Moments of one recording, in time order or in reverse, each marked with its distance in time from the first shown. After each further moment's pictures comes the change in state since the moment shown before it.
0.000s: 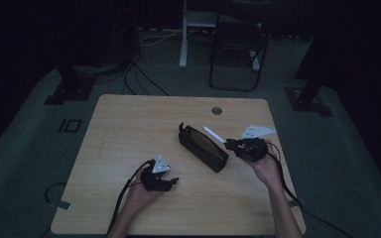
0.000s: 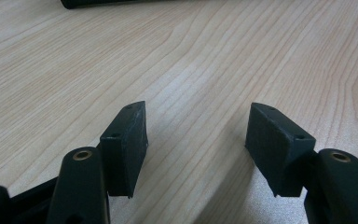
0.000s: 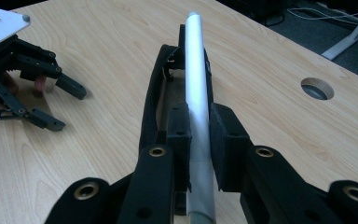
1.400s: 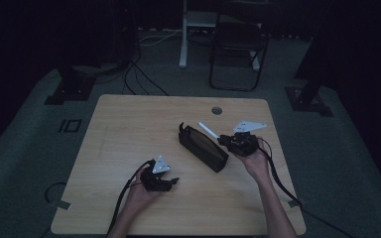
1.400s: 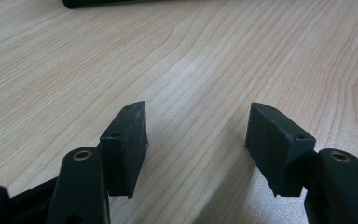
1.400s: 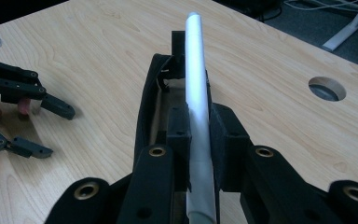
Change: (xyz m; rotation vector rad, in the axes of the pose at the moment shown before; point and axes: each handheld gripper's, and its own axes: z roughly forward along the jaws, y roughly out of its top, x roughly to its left) left arm -0.001 0.000 0.000 0.000 0.005 -0.004; right arm -0.003 0.009 0.029 0.004 -0.010 0.073
